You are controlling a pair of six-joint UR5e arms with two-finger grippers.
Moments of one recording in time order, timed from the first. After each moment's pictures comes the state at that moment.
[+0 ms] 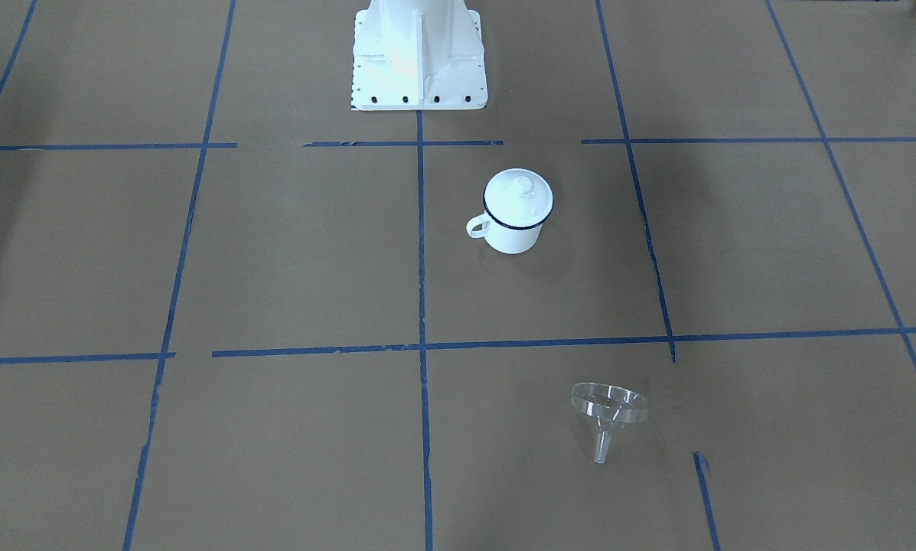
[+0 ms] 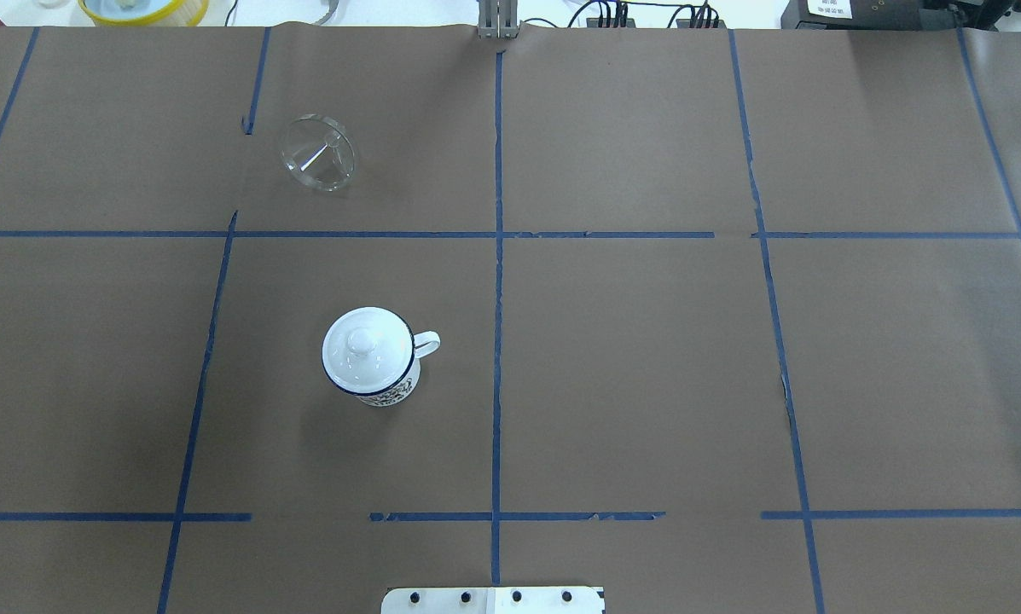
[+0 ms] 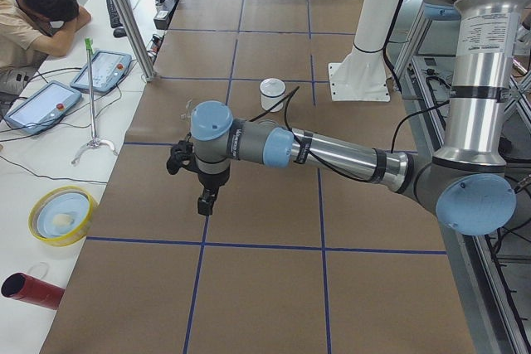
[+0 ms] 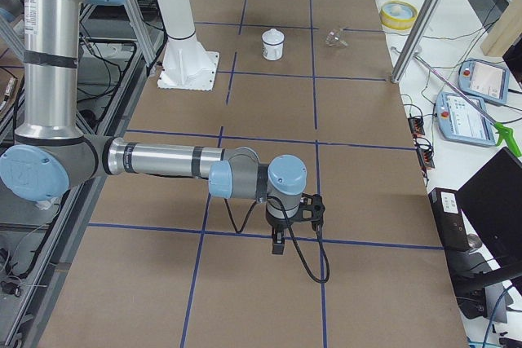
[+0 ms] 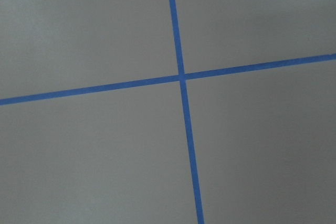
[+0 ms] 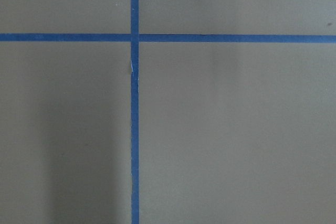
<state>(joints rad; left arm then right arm) -1.55 -1.66 -1.76 -1.55 -2.32 0.07 1.57 -1.68 1.66 -1.57 2.29 0.01</state>
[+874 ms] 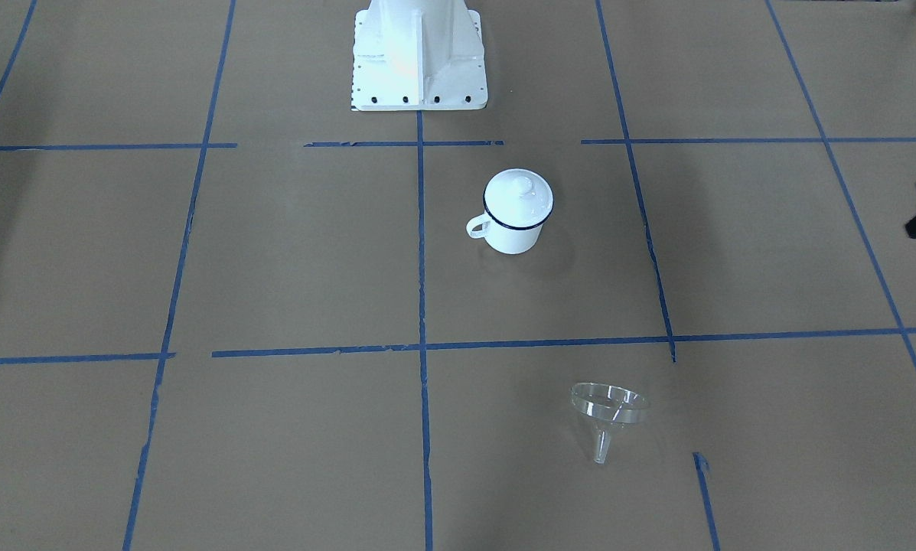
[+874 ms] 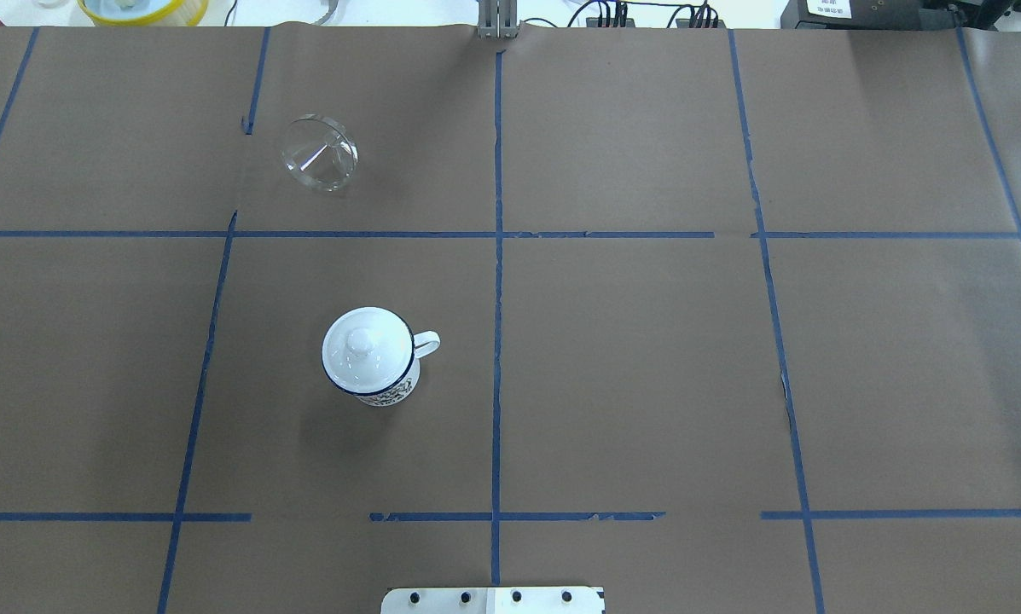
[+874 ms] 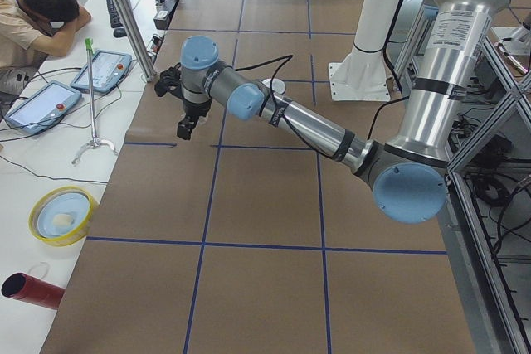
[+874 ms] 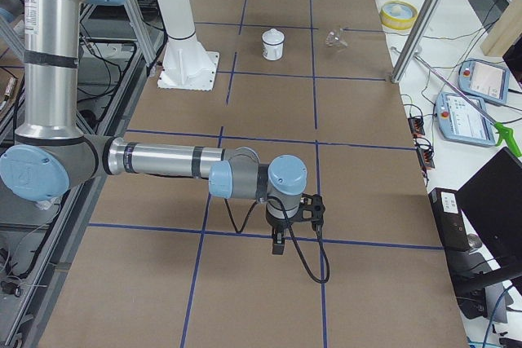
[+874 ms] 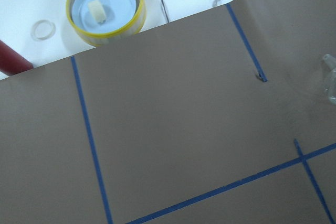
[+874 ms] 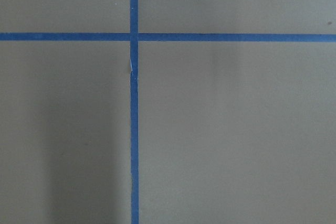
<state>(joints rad) -1.34 -1.81 -1.82 -1.73 -2.38 -0.29 1.57 -1.68 1.66 -1.57 2.29 0.01</state>
